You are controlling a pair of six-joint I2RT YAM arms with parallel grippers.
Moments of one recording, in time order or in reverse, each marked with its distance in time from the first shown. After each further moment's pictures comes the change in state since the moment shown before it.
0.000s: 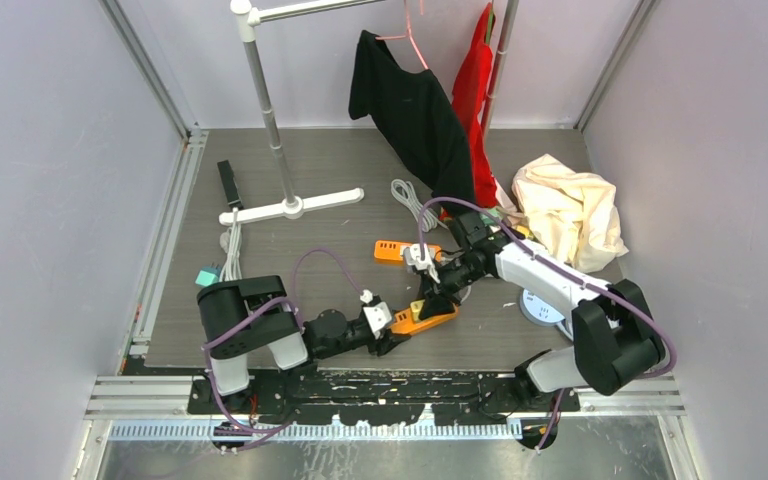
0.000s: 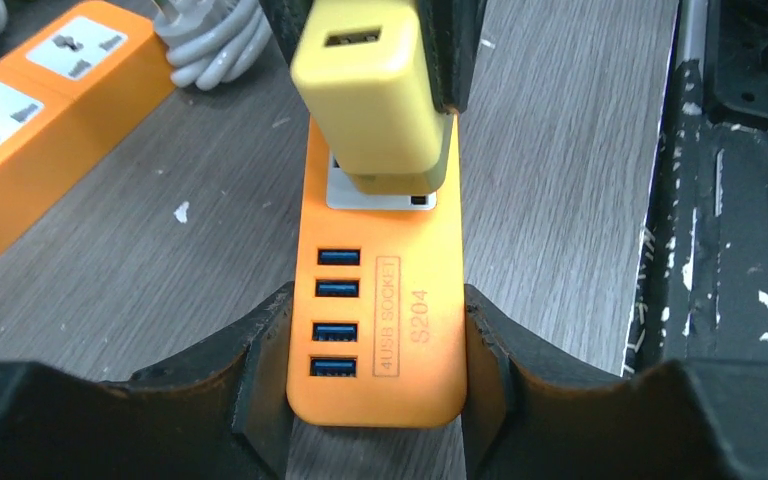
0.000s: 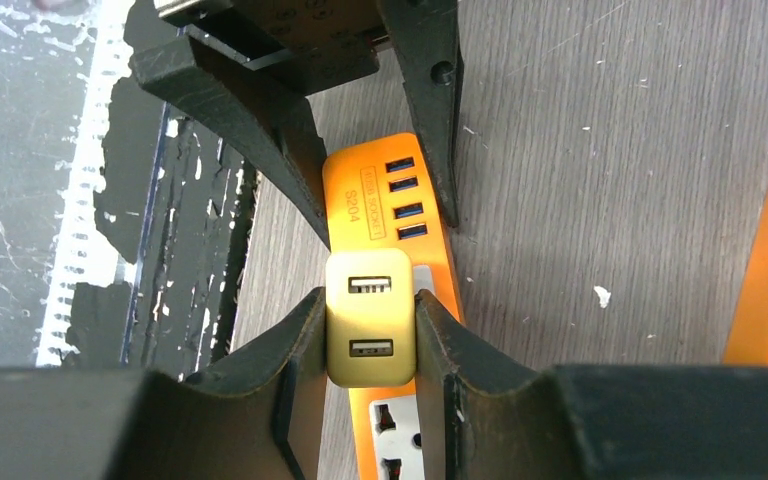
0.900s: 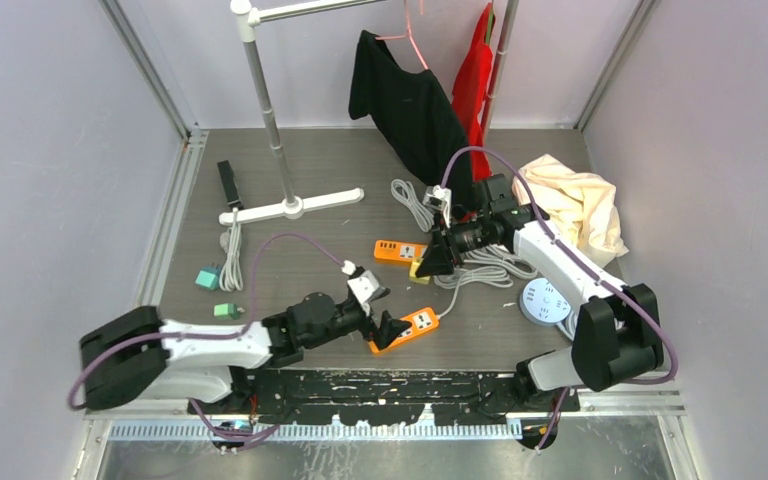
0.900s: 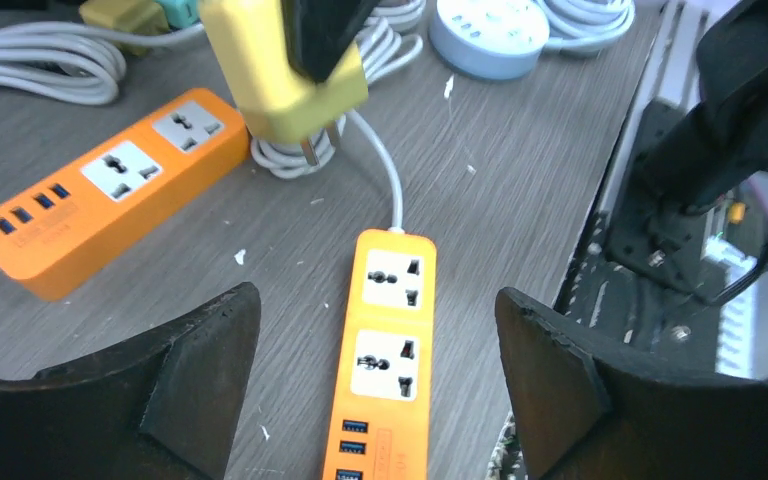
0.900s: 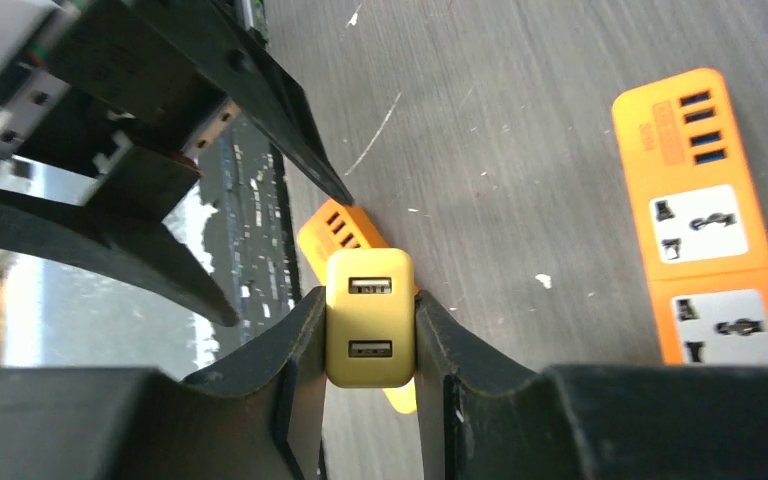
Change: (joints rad) left arm -0.002 -0.573 0.089 -0.675 -0.095 -0.187; right arm -0.160 0.002 0.167 0.076 -0.088 0.541
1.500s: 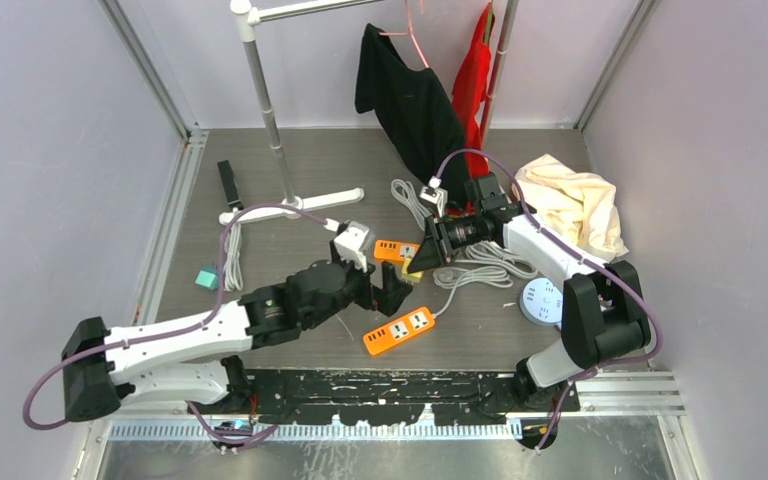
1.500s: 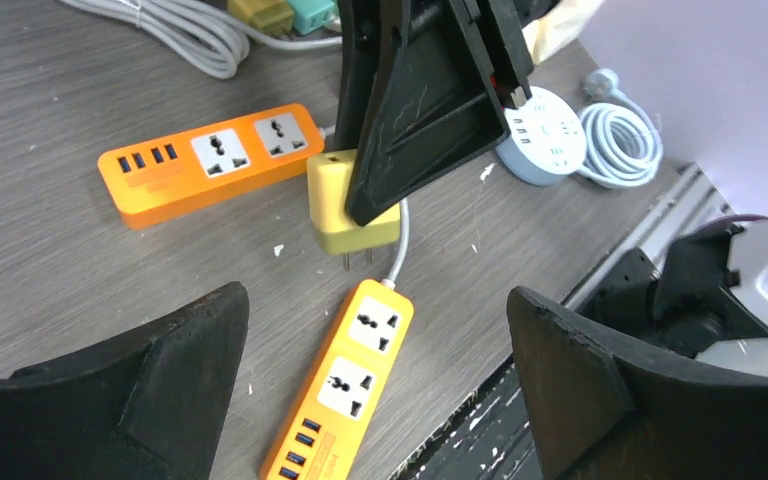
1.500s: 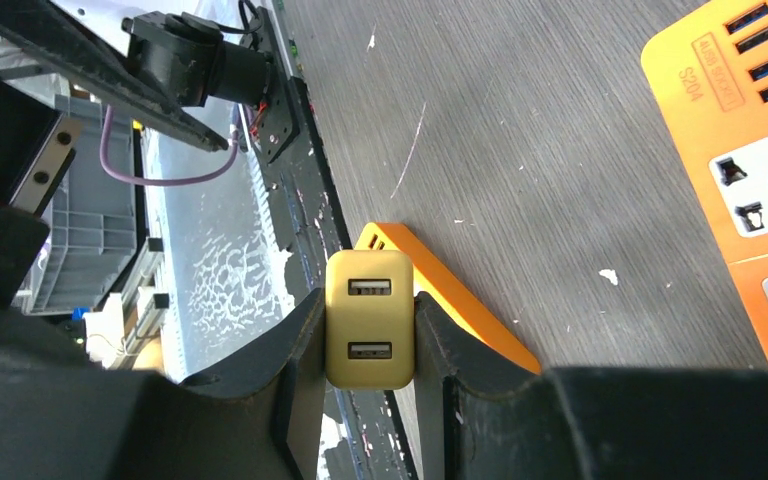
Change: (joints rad) left arm 0.000 -0.239 0.371 -0.724 -0.247 -0.335; right arm 0.006 0.121 0.001 0.130 -0.034 0.395
